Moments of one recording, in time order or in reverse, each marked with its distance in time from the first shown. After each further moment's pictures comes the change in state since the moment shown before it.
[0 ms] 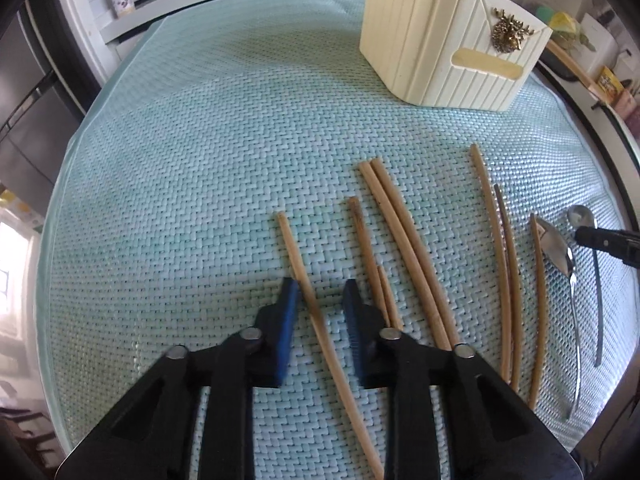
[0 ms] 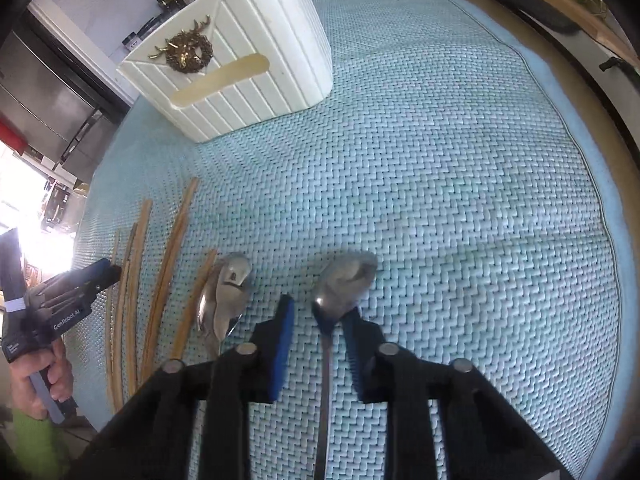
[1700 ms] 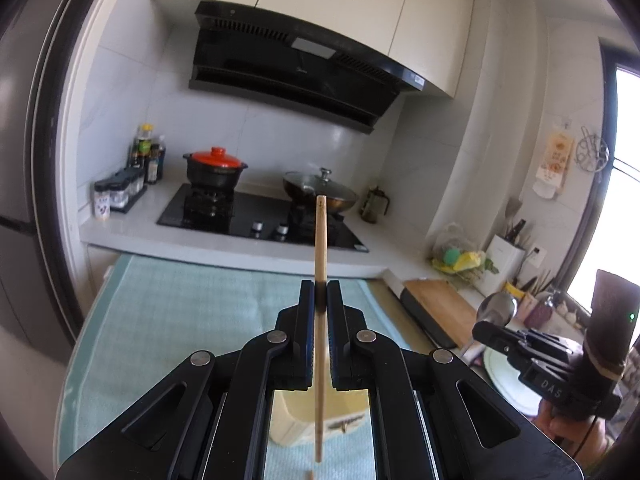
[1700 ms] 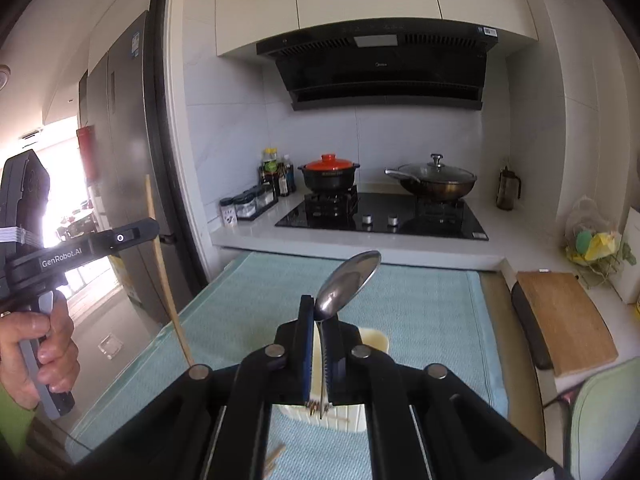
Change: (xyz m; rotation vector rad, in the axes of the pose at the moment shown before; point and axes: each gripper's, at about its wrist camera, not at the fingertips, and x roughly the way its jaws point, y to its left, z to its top) left arm -0.243 -0.006 0.178 -0.112 -0.782 -0.280; right arm -0.235 0.115 0.118 -0.362 -0.741 0.029
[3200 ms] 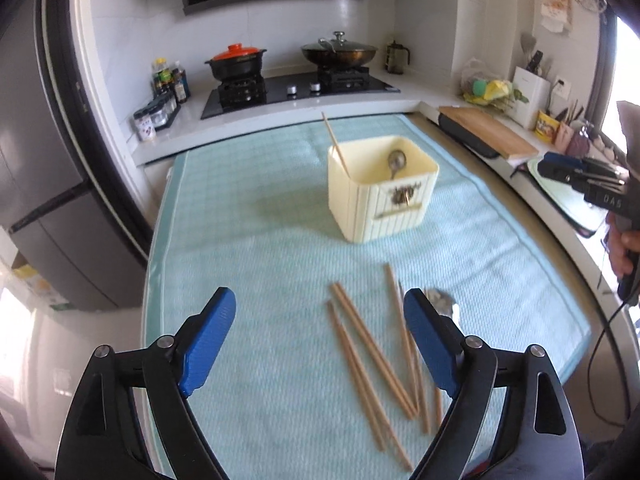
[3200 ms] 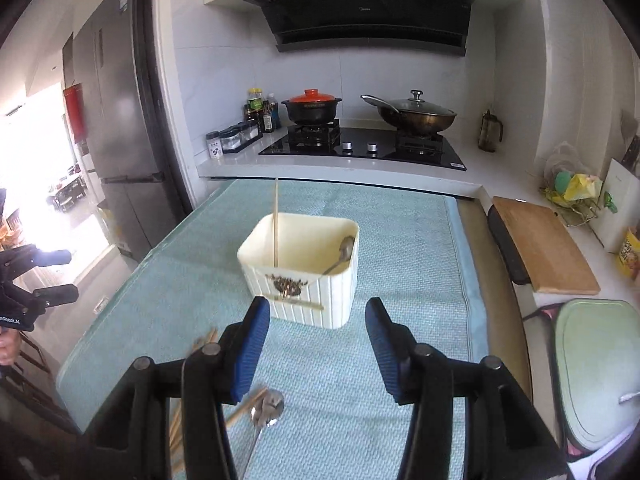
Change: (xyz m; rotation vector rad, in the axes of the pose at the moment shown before) left arm -0.118 0.008 -0.154 0.254 0.467 0.203; right arm -0.061 -0.004 -0.100 -0.018 0.217 -0.059
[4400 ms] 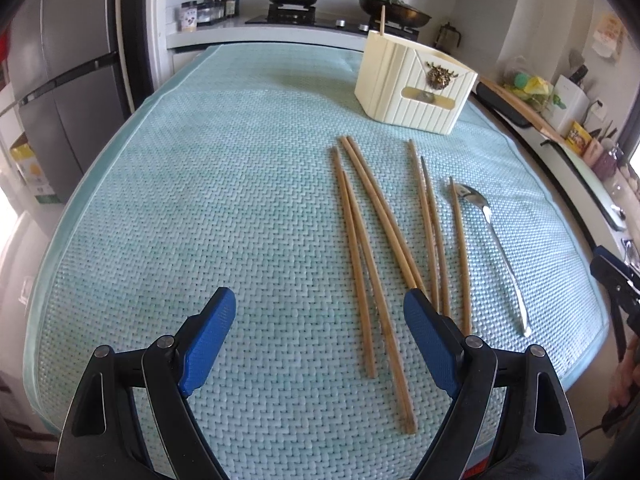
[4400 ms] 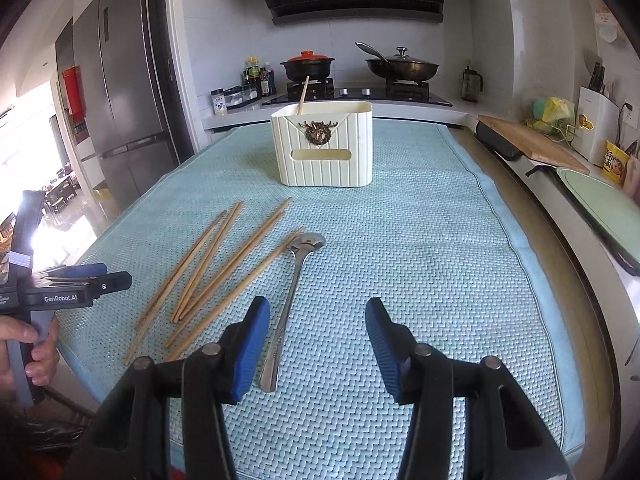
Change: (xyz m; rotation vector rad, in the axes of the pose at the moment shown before) left arm 0.077 -0.015 -0.161 -0.269 0.068 0.008; right arm -0.018 0.057 -0.202 0.087 0.044 -0.027
